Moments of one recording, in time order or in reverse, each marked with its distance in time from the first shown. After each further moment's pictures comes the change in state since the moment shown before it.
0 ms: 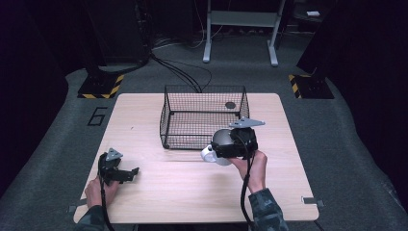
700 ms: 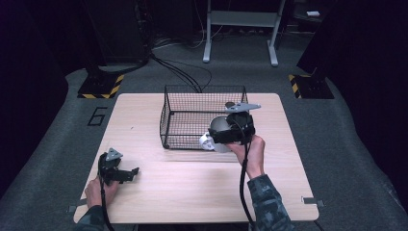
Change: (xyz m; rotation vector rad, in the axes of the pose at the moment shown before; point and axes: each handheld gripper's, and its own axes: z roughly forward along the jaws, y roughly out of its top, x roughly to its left) left arm -0.001 0.000 0.001 -0.009 0.000 -0.010; right arm -0.006 0.040 0.007 -0.001 -0.013 -0.052
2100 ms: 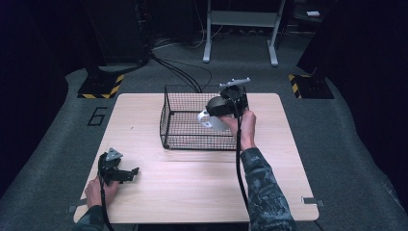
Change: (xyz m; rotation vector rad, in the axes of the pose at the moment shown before) left arm 0.000 0.000 0.000 0.000 -0.001 0.001; right arm -0.043 0.048 0.064 0.045 -0.046 0.050
